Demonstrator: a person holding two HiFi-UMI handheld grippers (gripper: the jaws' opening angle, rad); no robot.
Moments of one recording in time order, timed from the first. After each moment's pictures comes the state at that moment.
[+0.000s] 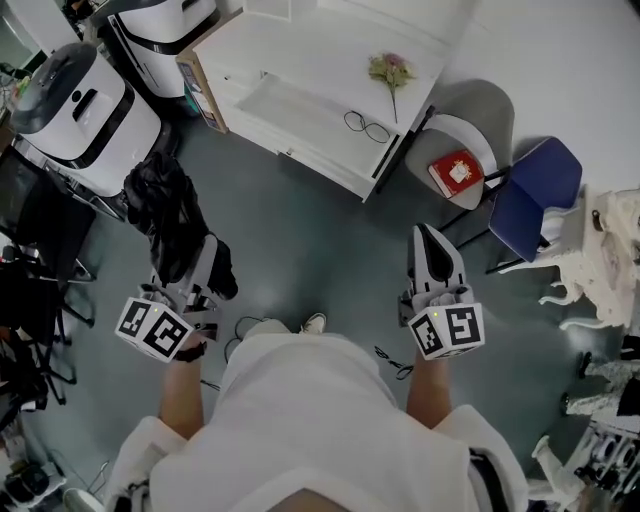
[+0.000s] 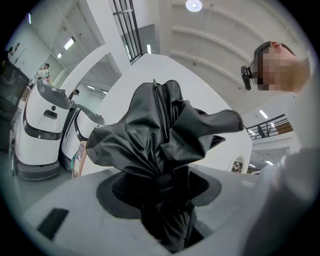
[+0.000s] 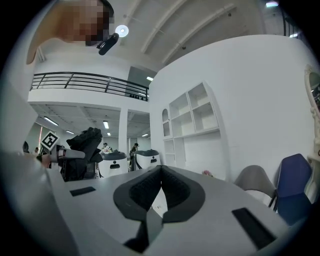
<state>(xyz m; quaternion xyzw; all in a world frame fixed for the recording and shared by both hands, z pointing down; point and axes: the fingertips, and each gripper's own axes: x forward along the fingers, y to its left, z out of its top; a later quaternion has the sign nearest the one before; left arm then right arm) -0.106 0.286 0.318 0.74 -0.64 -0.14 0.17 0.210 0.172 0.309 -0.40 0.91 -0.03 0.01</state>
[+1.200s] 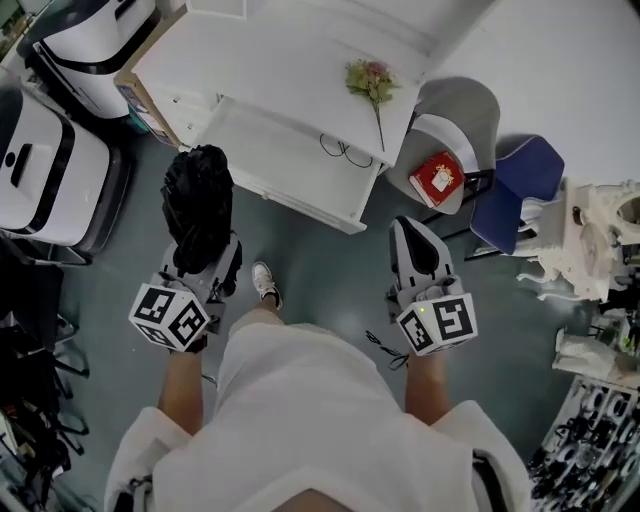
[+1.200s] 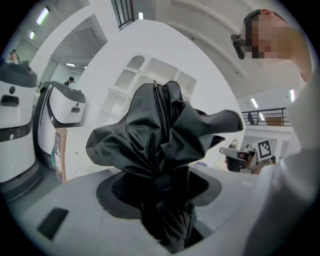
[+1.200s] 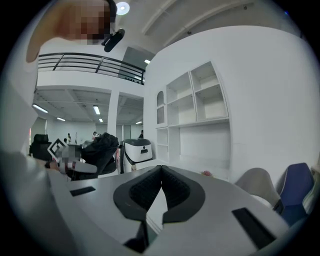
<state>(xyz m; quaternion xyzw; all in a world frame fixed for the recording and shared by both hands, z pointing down) -0.169 0.030 0.391 0.81 -0.54 -0.03 0.23 0.091 -0.018 0.312 -0.44 0.89 -0.04 -0.07</state>
